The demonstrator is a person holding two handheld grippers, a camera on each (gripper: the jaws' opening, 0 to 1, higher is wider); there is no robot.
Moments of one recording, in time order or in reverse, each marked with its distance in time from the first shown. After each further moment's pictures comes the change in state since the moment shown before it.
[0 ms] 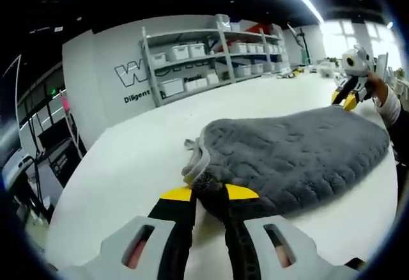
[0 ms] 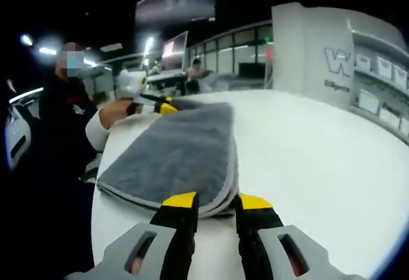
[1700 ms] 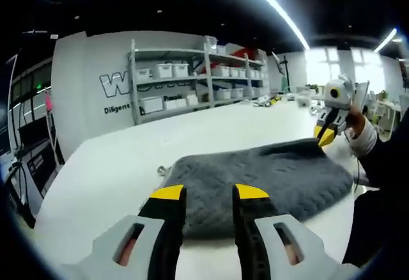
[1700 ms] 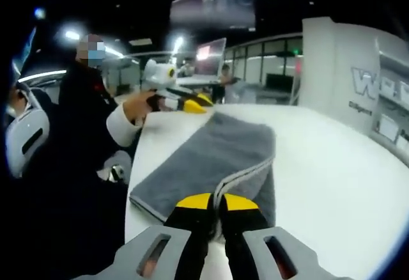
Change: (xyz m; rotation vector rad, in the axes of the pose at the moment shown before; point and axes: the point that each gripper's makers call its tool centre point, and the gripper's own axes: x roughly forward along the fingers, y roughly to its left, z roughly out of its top) left arm -0.036 -0.051 0.051 -0.098 -0.140 -0.221; right arm -0.001 0.058 0.036 -0.145 -0.050 0.137
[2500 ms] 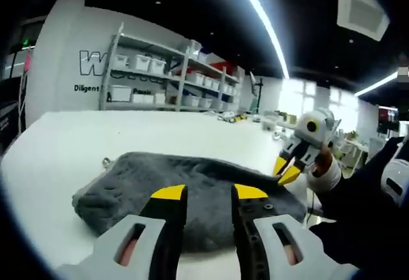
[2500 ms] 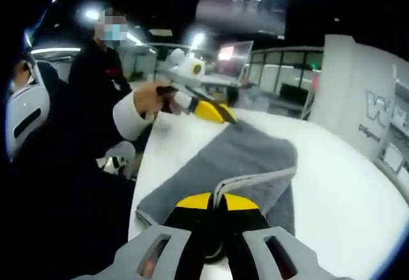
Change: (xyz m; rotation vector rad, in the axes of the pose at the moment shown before) left arm 0.011 -0.065 0.008 -0.269 -0.047 -0.278; right arm 0.030 0.033 0.014 -0.162 0.004 0.039
